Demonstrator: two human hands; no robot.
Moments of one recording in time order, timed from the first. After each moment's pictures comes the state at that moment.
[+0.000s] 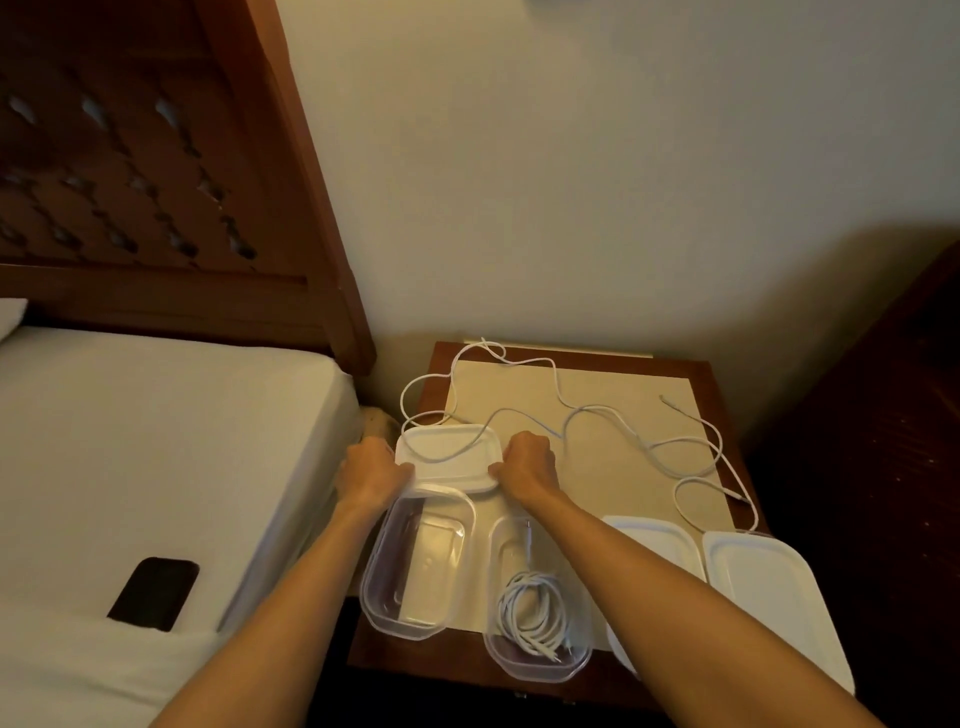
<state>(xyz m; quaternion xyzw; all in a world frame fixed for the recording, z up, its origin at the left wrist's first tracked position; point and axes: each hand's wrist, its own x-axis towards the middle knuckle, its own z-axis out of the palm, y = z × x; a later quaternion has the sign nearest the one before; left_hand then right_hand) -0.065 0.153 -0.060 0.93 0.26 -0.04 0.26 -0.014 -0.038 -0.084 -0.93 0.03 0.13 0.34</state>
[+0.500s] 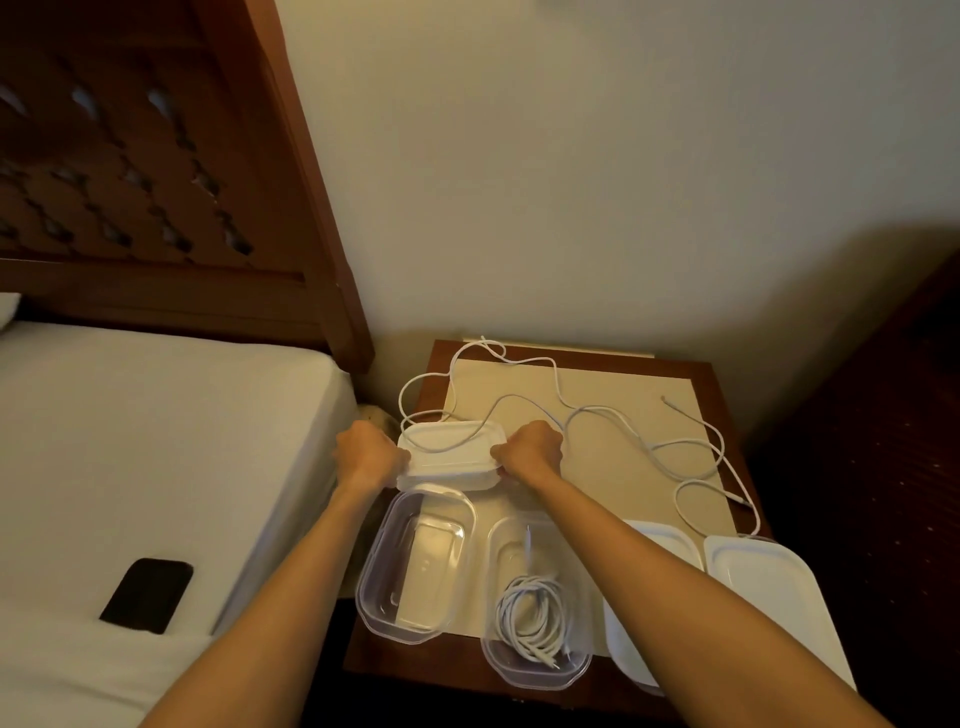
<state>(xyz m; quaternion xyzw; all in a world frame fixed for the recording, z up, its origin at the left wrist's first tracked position) -0.051 0.148 -0.044 0.88 0.33 -0.01 0.34 0.002 -0.032 -0.072 -0.88 0.17 0.15 0.42</state>
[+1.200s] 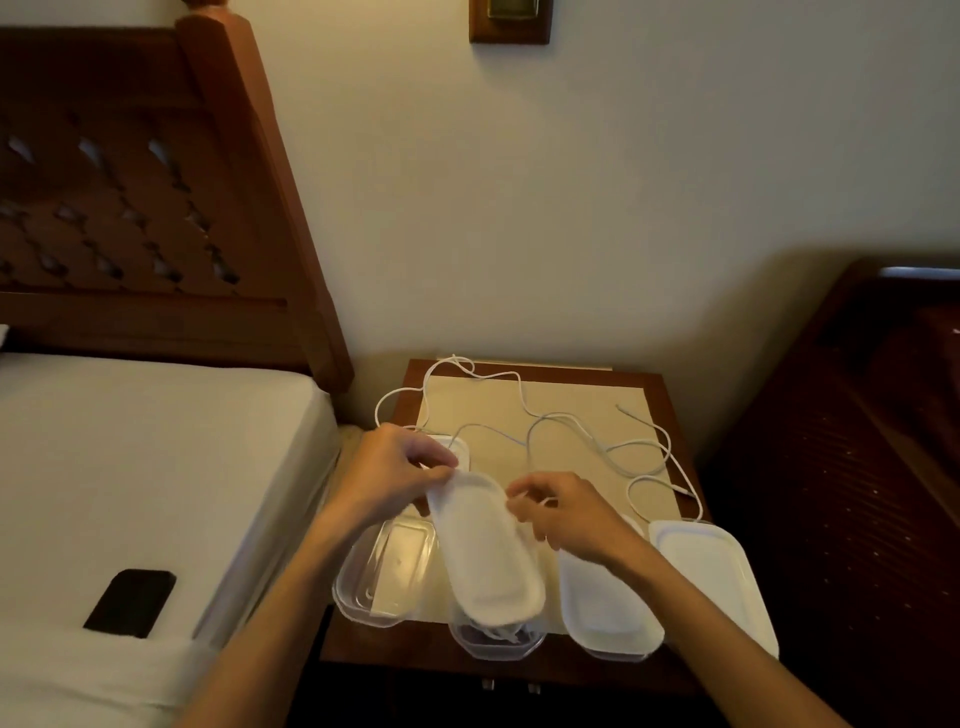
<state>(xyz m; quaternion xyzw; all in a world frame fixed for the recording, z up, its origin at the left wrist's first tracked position) -0.123 0.083 0.046 0.90 0.00 -0.02 0.43 -0.118 -0.145 0.015 -0.86 -0.07 0.20 0.46</state>
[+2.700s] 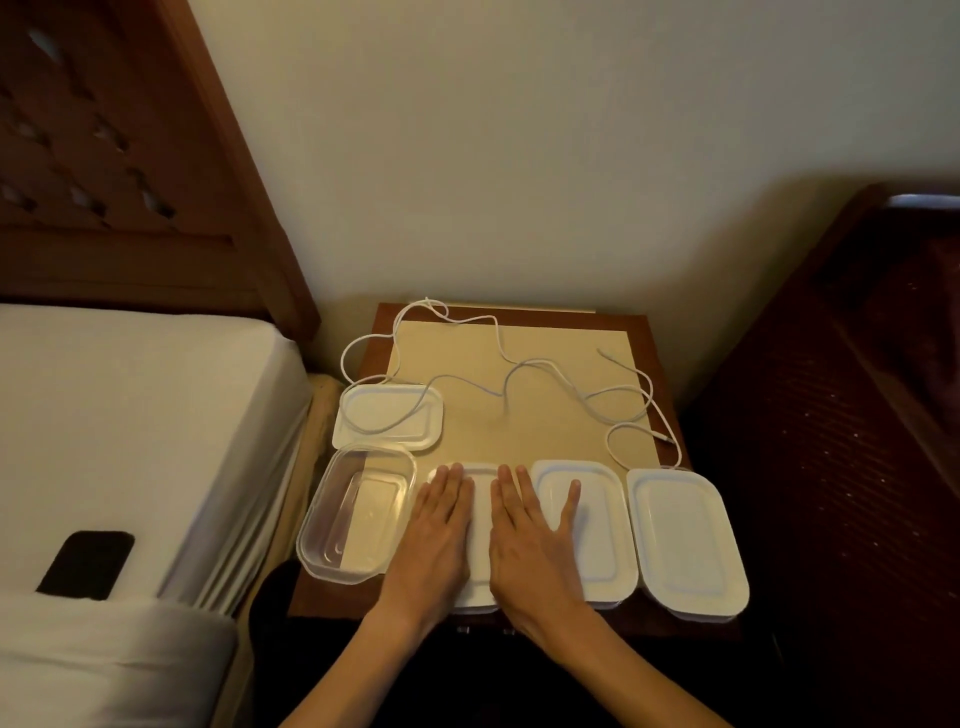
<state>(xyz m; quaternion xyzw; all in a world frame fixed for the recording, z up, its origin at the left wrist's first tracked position) -0.178 0.017 -0.118 0.98 -0.12 0.01 0.15 -0.176 -0.133 -0.108 -0.98 -0.19 -0.02 0.01</state>
